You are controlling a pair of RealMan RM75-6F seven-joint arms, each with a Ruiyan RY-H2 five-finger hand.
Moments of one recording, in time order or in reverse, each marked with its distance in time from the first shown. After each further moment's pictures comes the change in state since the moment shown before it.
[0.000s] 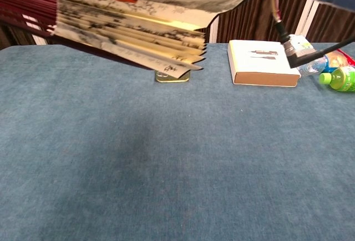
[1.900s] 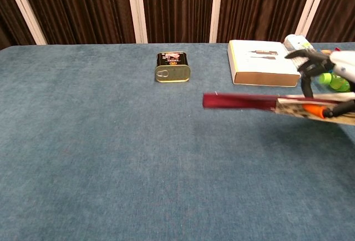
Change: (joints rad) left arm 0.329 0.281 0.119 -0.300 -0.032 0.220 0.613; right arm -0.459 -0.086 -0.315 0.715 -0.350 0.333 0.276
